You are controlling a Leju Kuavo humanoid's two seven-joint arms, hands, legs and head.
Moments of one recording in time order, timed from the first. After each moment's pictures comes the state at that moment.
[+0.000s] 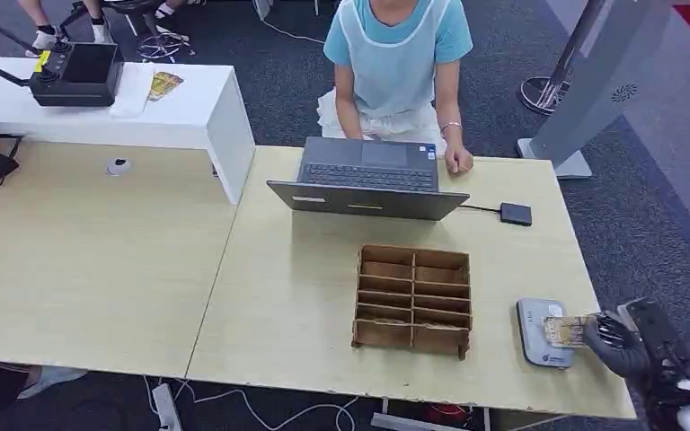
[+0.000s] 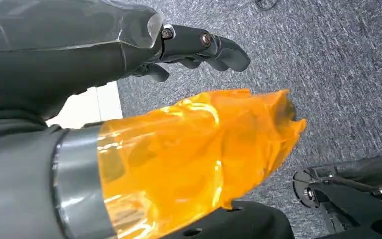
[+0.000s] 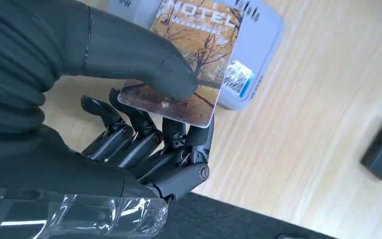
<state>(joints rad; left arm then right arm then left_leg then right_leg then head) -0.06 -0.14 0.39 -0.22 -0.82 0.26 0.06 -0.02 -0.46 -0.12 -1.15 0.07 0.30 -0.13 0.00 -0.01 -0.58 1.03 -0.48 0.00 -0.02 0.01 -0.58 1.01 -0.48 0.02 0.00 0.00</state>
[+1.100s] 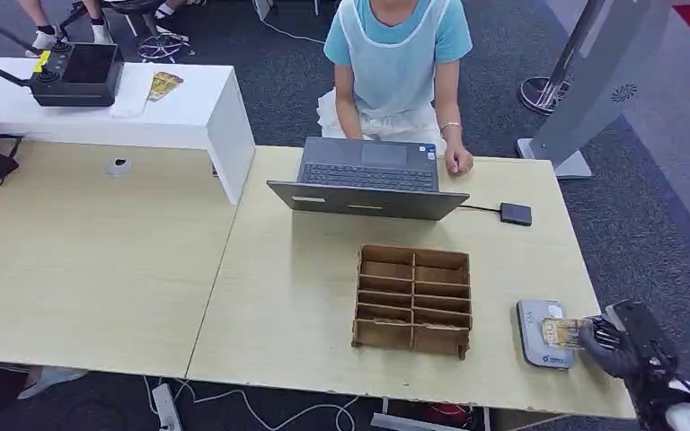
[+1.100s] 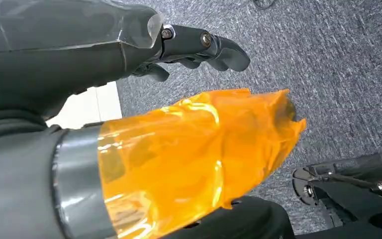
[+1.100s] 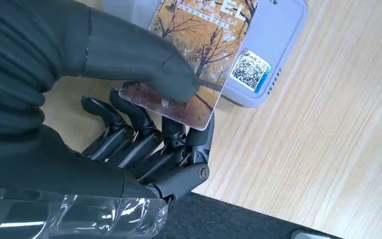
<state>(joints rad) -0.06 -0.14 0.39 -0.22 -0.82 0.26 0.06 -0.04 -0.44 -0.11 -1.12 0.15 0.26 -0.11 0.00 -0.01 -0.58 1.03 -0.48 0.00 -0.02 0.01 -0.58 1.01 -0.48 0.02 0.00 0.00</state>
